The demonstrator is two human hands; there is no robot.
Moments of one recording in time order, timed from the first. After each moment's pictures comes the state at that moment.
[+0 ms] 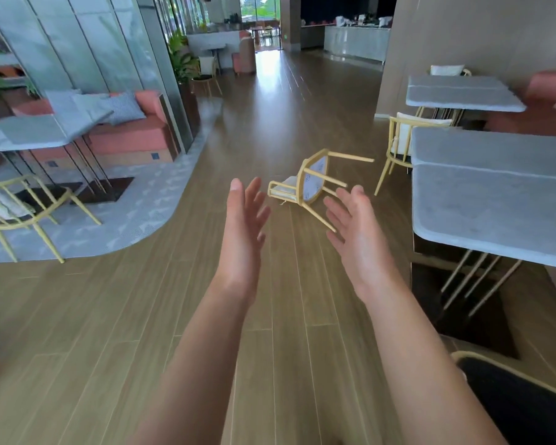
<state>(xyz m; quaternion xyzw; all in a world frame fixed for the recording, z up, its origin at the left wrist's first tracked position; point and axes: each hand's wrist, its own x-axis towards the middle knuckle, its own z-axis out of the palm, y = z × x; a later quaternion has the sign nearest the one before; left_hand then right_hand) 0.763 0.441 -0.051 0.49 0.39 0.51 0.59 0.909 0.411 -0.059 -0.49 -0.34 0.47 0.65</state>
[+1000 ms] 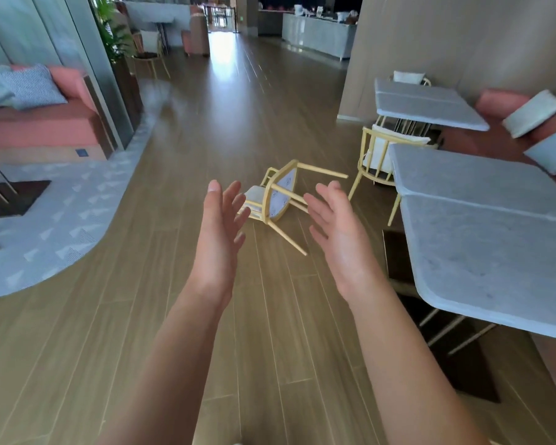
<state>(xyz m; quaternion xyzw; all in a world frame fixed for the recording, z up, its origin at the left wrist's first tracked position) 0.832 0.808 -0.078 0.48 0.37 0.48 0.63 0.977 0.753 -0.057 -0.56 -0.33 0.43 0.62</state>
